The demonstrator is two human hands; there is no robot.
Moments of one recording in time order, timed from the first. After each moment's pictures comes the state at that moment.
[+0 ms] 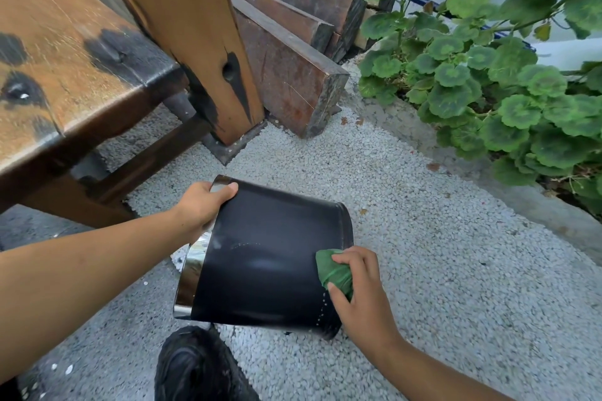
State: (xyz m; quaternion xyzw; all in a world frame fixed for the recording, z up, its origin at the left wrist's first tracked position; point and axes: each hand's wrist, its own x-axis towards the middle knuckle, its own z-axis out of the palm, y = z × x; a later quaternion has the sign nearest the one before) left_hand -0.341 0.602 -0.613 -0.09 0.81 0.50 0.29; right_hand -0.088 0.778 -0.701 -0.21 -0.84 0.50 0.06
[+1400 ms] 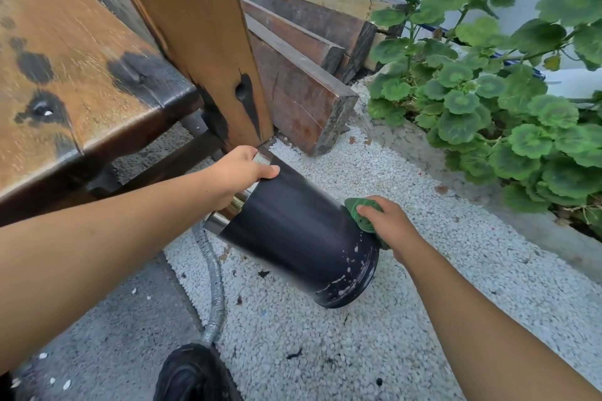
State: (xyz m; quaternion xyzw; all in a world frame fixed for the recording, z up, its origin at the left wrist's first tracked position) left_hand -0.371 0.665 -0.548 0.07 0.84 0.44 0.32; right_hand -0.224 0.897 -0.688 -0.35 -0.73 0.58 -0.05
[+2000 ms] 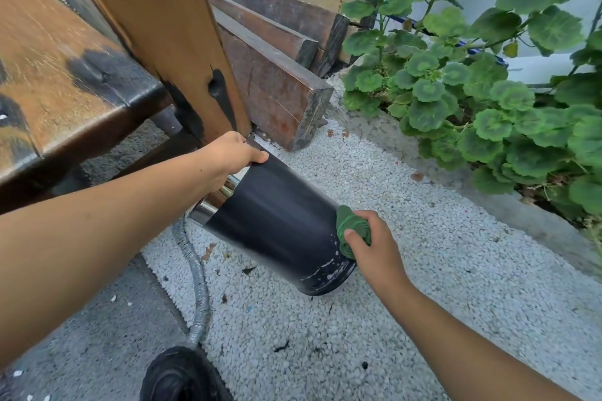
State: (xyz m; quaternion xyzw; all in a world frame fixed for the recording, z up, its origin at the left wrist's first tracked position) left_hand -0.385 0.699 -0.554 0.03 0.86 0.41 0.30; right_hand -0.148 0.851 -0.676 -0.34 -0.75 0.56 0.07
